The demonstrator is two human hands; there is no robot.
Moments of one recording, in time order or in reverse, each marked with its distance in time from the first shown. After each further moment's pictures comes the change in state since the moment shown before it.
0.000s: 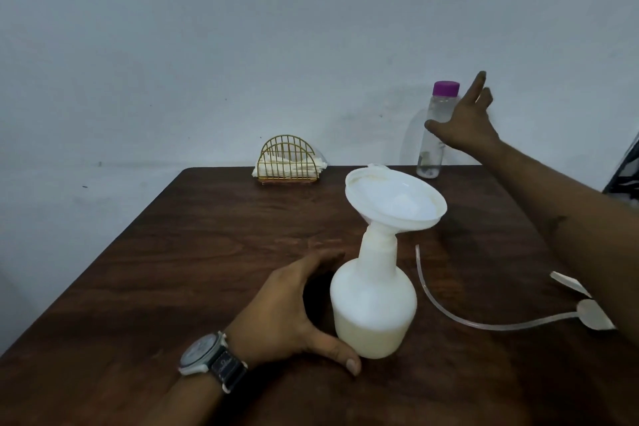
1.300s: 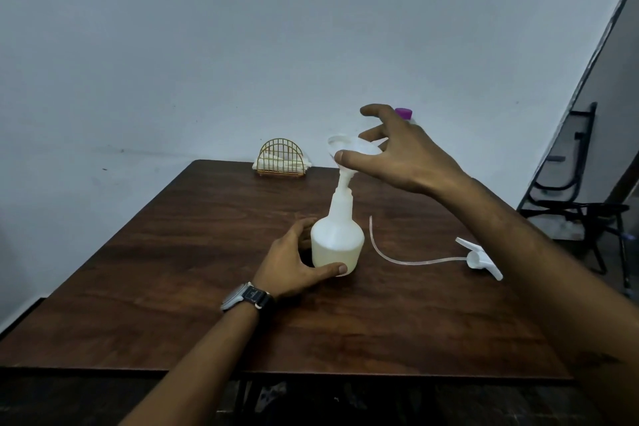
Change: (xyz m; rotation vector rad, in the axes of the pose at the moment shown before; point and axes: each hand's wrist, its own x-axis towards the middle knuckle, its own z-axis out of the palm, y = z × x) left_hand -0.038 0.037 0.038 -0.049 0.249 -0.155; right_hand -0.258 -0.134 -0.130 0.047 -0.288 -0.317
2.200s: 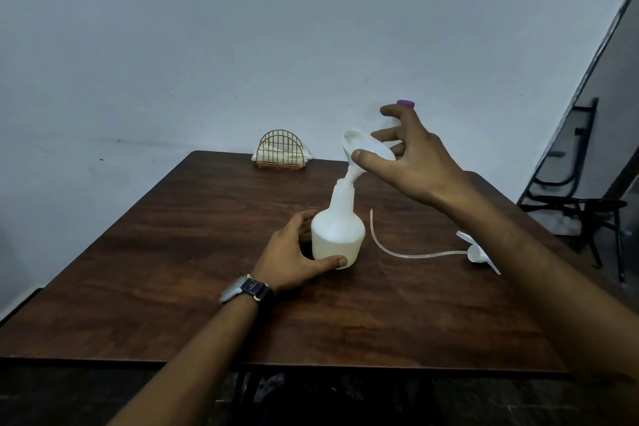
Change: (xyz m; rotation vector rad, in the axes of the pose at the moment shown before) left_hand 0.000 -0.001 0.001 0.000 0.007 -0.010; right_hand -0.011 0.026 0.013 0.089 0.112 -0.021
